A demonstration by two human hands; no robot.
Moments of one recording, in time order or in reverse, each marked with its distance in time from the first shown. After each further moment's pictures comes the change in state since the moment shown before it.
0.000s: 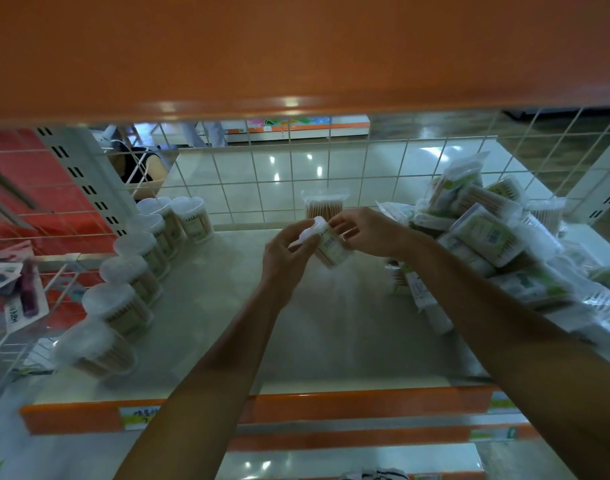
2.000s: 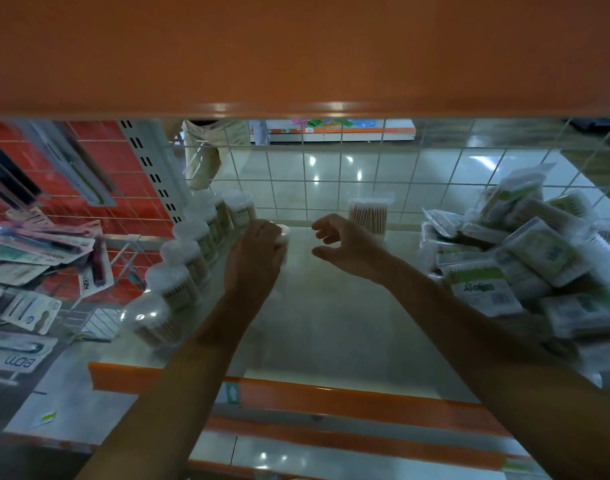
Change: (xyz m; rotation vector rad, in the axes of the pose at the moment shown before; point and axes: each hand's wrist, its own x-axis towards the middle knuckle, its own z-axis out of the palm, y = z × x) left_hand -0.019 0.019 -0.096 1.191 0.262 0.415; right_hand 0.017 -0.057 0.070 0.065 0.153 -0.149
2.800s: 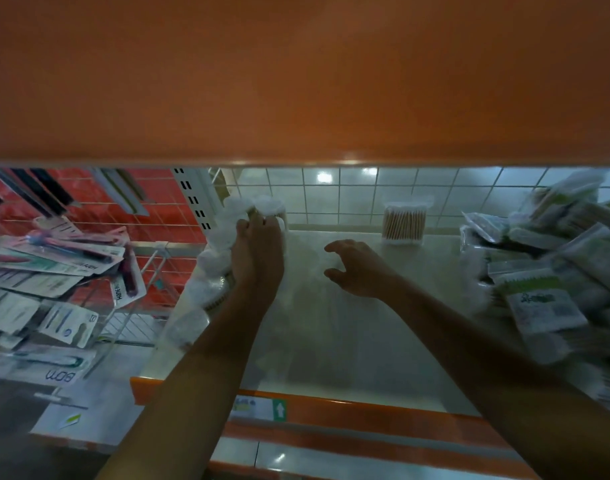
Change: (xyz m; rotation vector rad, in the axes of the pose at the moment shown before) left_hand 0.031 -0.031 -0.030 0.294 -0.142 -0.194; right_hand 0.026 -0.006 0.053 -0.366 -0.141 0.065
